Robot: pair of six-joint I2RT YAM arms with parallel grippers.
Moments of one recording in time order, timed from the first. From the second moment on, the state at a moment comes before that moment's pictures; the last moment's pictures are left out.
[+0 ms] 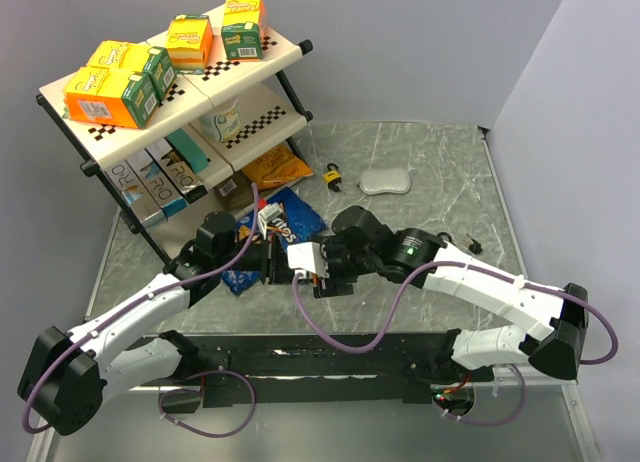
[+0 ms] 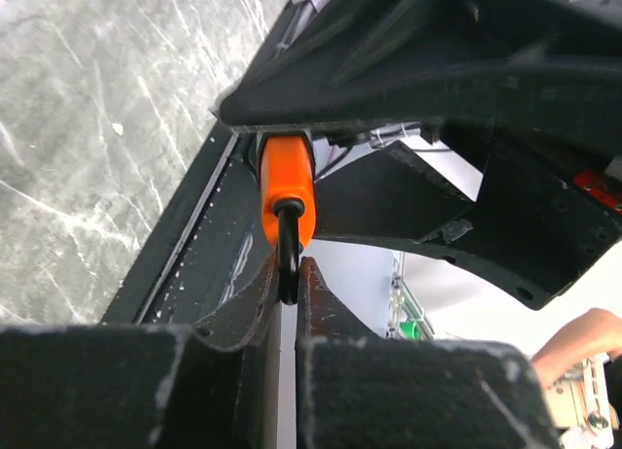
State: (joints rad) left arm -0.60 1.01 0.58 0.13 0.89 -0.81; right arm 1.03 1.23 1.15 -0.70 -0.24 -0.70
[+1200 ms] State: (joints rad) left arm -0.47 0.99 0.72 -0.15 0.69 -0.50; right arm 0.30 1.35 0.85 -0.62 -0.33 -0.09
